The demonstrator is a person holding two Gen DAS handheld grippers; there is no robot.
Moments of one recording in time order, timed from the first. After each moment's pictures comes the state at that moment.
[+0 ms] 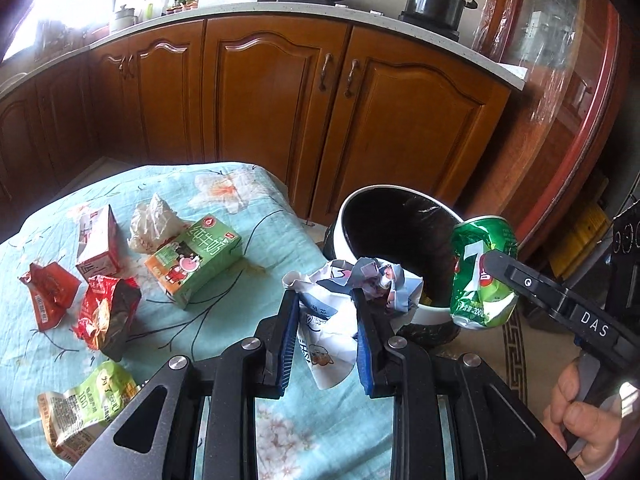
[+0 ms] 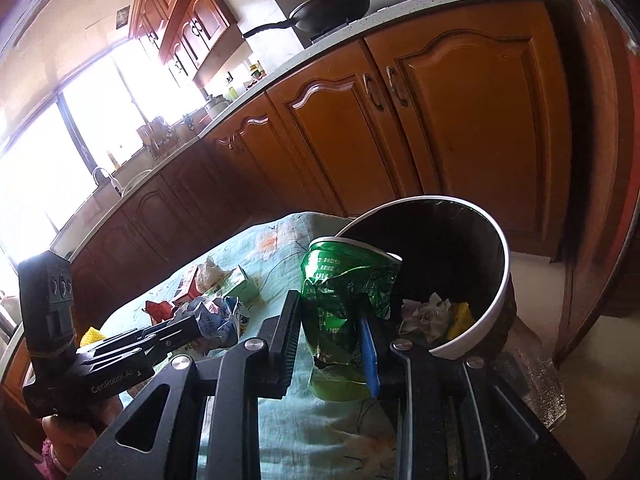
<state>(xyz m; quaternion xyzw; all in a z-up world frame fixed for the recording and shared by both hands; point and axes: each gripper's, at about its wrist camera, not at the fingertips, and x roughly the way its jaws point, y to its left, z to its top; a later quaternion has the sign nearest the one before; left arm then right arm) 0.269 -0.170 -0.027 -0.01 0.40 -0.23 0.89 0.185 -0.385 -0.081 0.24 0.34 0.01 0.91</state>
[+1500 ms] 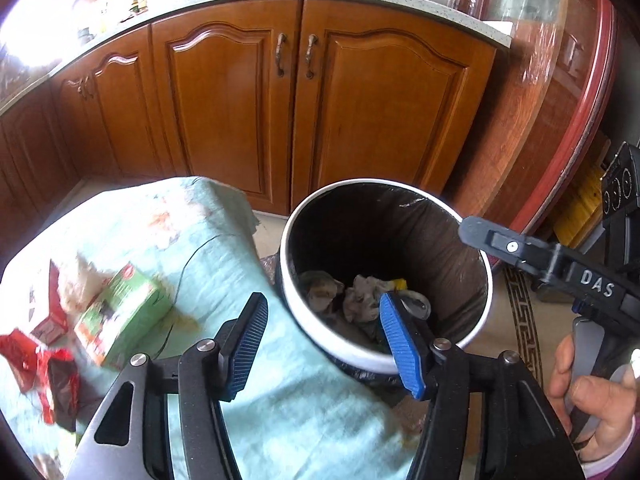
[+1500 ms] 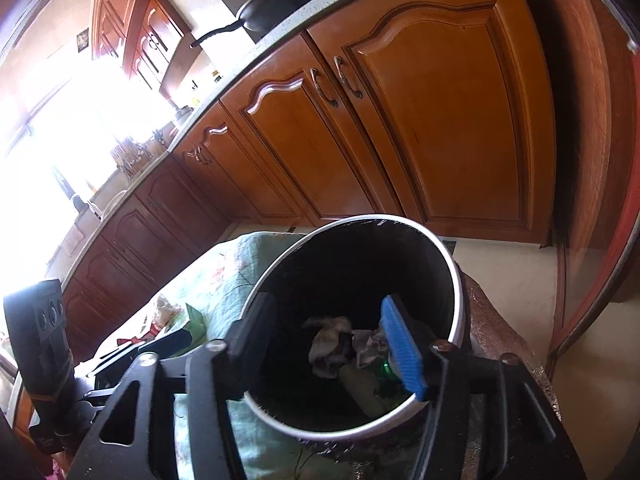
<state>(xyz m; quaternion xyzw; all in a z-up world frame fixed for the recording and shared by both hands) 0.321 -0.250 -0.056 0.05 0.41 -0.25 0.88 0.220 -0.449 -0.109 0.28 0.36 -0.02 0.89</state>
